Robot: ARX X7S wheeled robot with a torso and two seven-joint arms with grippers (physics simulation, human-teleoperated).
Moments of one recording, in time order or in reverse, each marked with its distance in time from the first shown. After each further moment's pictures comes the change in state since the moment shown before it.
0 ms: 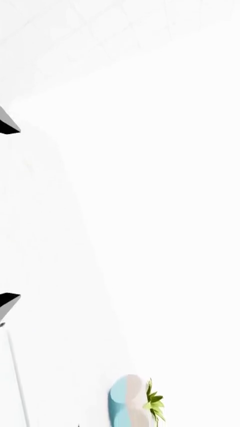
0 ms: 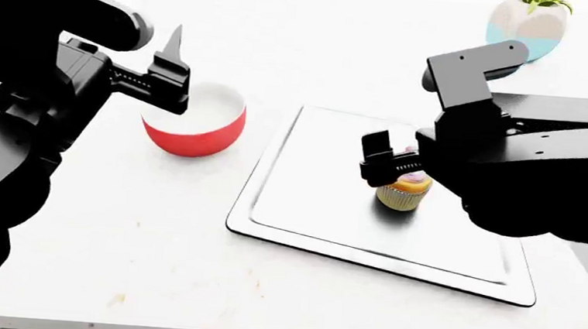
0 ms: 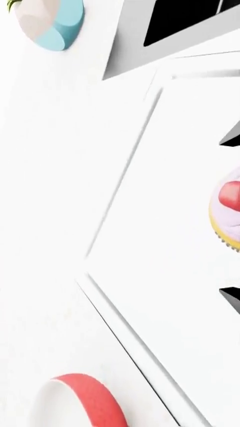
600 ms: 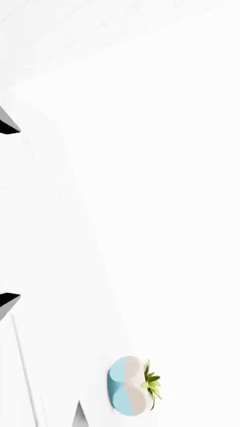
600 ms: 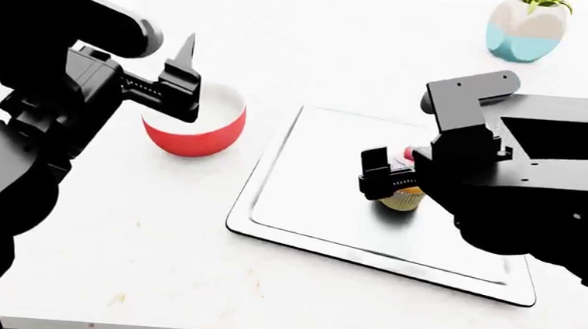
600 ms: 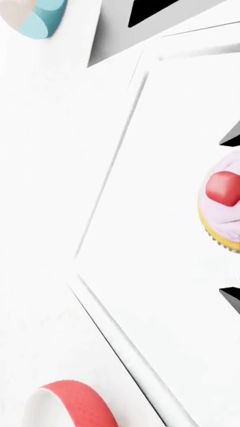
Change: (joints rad) left arm 0.008 0.025 -0.016 0.019 -0.045 -0.028 -0.007; right arm -0.111 0.019 -0.003 -0.007 -0.087 -0.105 -0.075
